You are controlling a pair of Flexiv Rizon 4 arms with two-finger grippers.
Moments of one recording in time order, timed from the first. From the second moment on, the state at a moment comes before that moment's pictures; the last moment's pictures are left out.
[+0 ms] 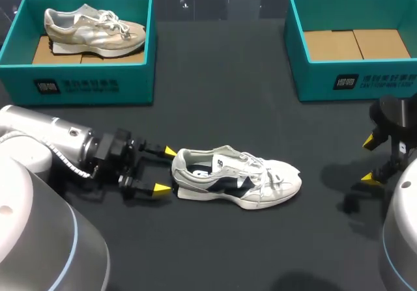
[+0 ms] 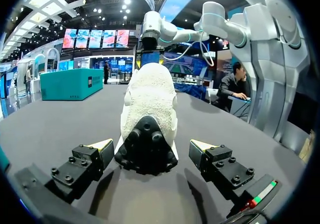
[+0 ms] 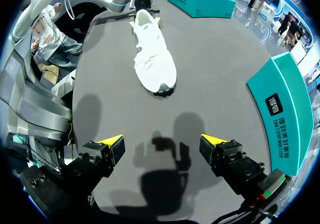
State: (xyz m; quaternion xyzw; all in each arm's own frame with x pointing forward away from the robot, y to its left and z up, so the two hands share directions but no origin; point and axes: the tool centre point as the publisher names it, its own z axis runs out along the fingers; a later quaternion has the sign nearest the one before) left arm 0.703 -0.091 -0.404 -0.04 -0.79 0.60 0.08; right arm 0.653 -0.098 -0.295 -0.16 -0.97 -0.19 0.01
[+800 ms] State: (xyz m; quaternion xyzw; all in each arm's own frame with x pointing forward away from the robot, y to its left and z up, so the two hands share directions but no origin) left arm 0.704 -0.118 -0.410 -0.03 -0.79 0.61 0.06; right arm 0.653 -0.098 -0.295 -0.16 -0.97 -0.19 0.01
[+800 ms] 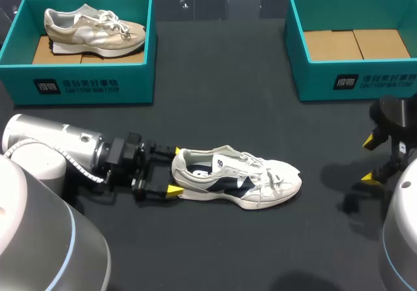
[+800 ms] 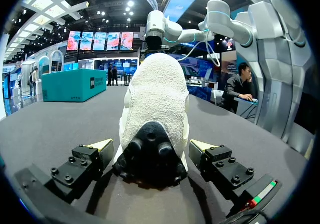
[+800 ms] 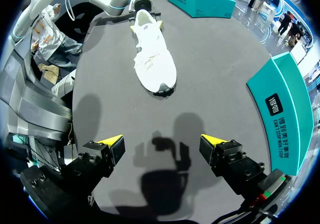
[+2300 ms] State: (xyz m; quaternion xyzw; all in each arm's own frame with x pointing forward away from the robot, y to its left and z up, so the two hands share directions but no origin) left arm 0.700 -0.156 -0.419 -0.04 -0.78 0.62 0.06; right arm 0.653 -0.098 -0.295 -0.16 -0.97 -0.19 0.01
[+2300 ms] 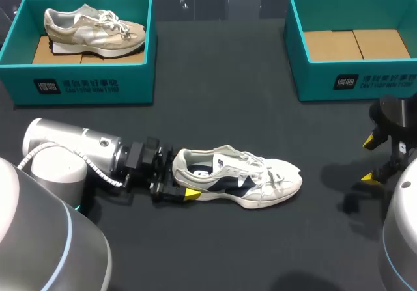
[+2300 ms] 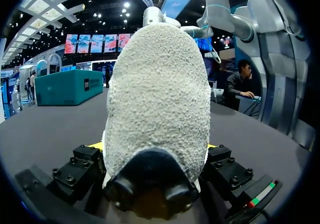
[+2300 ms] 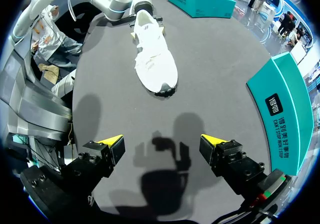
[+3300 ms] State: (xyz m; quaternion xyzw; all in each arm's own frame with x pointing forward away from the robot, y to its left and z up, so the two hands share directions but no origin) left arm 0.700 -0.159 -0.419 -0.04 -0.79 0.61 0.06; right arm 0.653 -0.098 -0.294 -0.16 -0.97 -0.19 0.01
